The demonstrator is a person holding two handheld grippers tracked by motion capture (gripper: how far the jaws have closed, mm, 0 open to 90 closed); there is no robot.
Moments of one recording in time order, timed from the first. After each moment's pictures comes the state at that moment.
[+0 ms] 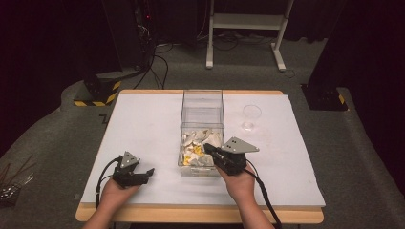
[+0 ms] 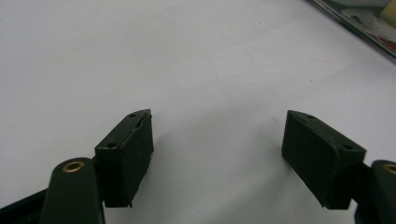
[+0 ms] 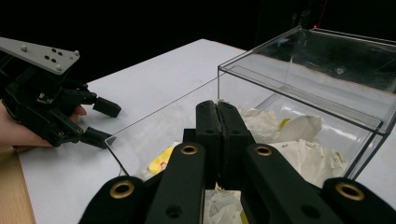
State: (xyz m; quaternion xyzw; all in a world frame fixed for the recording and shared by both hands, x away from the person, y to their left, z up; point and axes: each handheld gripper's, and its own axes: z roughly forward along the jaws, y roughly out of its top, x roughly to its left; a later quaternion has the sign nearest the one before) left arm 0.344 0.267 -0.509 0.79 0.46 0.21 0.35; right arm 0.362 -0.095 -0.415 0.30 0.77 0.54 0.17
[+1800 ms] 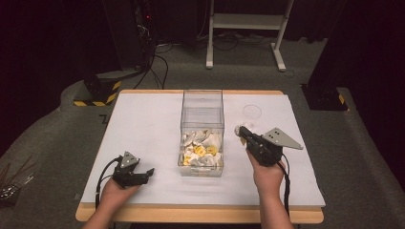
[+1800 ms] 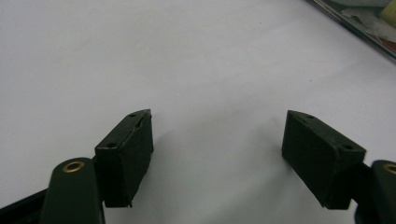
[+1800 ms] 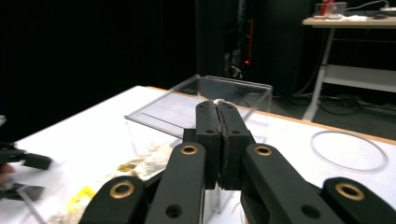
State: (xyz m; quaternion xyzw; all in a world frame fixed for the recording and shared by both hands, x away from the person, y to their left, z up) left arm 0.344 0.267 -0.508 0.79 0.45 0.21 0.35; right arm 0.372 -0.177 -0.385 0.37 0.68 0.57 0.26
